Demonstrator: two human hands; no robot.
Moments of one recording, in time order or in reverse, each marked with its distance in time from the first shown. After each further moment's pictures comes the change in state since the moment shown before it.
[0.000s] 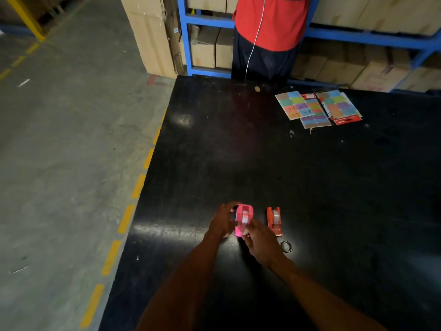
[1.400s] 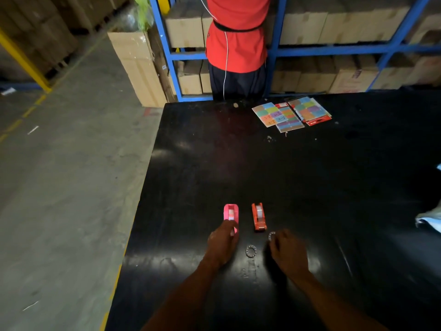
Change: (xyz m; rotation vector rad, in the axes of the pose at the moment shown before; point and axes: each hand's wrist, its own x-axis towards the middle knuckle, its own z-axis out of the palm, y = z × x) left_hand -0.076 -0.006 0.053 0.403 0.184 0.233; right_hand -0.099 0.072 -0.021 -0.144 0.266 0.312
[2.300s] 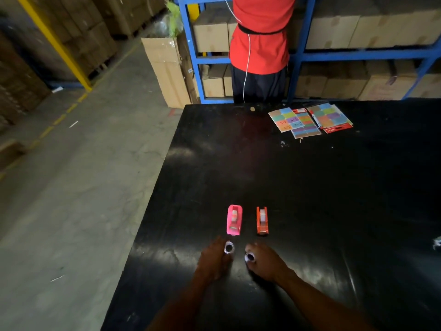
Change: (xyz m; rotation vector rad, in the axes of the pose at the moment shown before) left_hand -0.046 0.000 0.002 0.151 -0.090 -0.192; right_hand 0.008 -0.029 0.012 0.131 -0.521 -0.341
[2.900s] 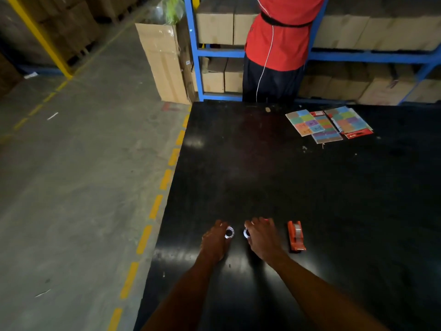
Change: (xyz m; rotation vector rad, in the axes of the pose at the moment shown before) left_hand 0.101 -0.090 -0.085 0.044 0.004 0.053; right_hand 0.137 -0.105 -0.016 -0.435 0.193 0.118
